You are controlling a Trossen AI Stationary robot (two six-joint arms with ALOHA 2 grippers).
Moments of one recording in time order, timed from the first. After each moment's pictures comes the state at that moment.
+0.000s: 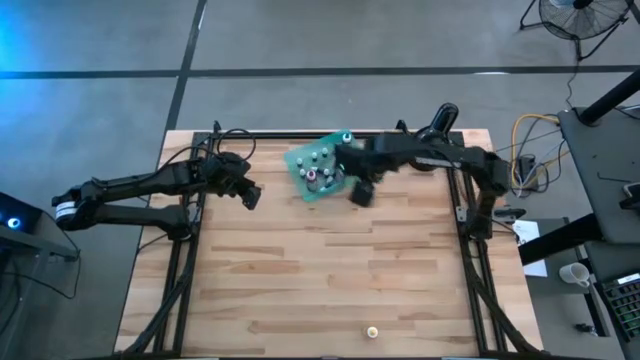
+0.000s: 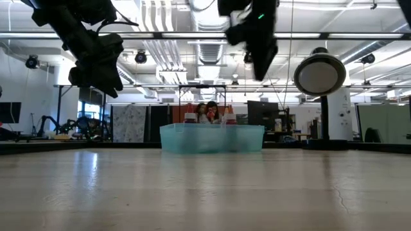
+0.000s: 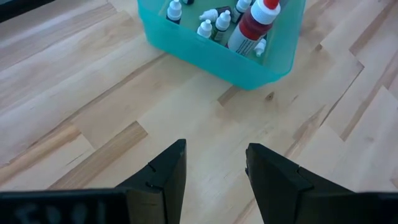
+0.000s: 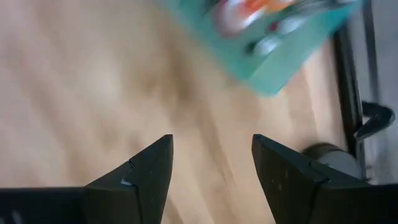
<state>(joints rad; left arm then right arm) 0.35 0.87 0.68 -0.63 -0.09 -0.51 -0.20 1.85 1.77 -1.36 0.23 0.23</state>
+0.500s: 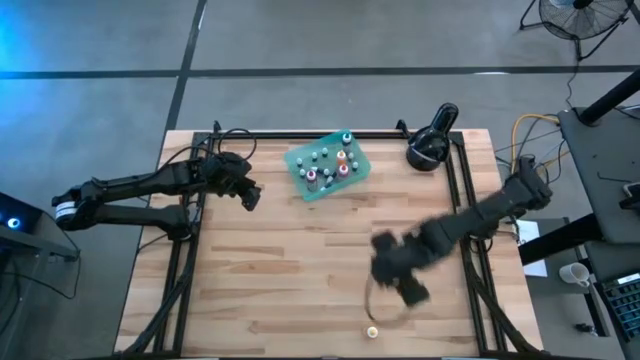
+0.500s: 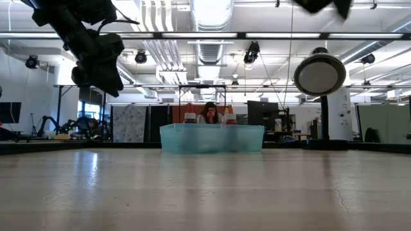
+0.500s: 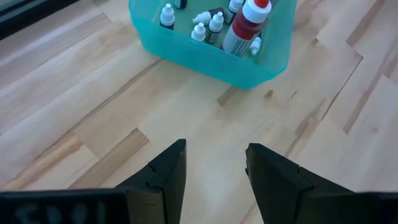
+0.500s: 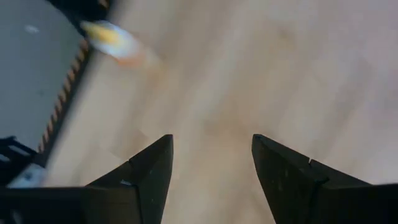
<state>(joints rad) 0.35 0.87 0.68 -0.62 -0.09 -0.44 0.44 1.59 1.43 -1.09 -0.09 0.08</state>
